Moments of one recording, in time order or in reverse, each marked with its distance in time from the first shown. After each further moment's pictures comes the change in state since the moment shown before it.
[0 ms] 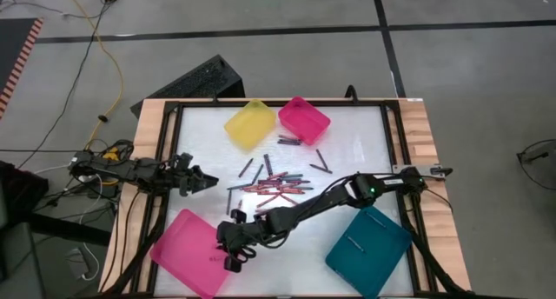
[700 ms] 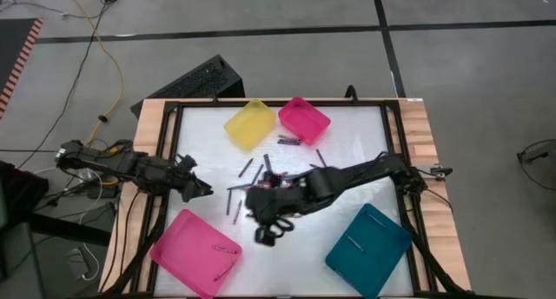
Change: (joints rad) left arm -0.001 0.324 0.306 -0.457 0.116 -0.060; right arm 0.001 -0.424 0.069 -0.674 0.121 -0.012
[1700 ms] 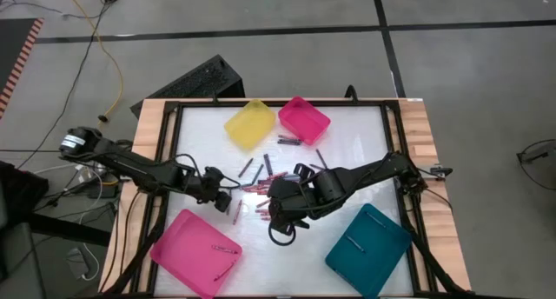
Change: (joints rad) left arm 0.000 0.806 0.109 0.207 -0.014 -0.140; right arm 0.038 -0.036 -0.011 -0.399 0.200 0.276
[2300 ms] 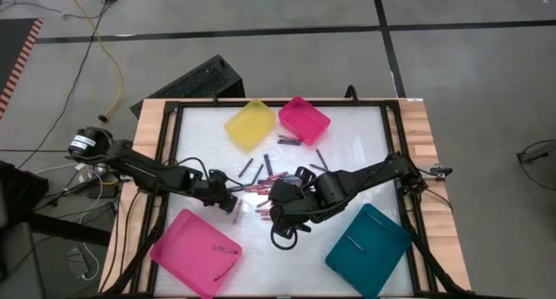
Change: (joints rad) left arm 0.000 0.164 0.003 0.098 -0.010 -0.110; right arm 0.013 0.000 0.000 0.010 0.000 0.042
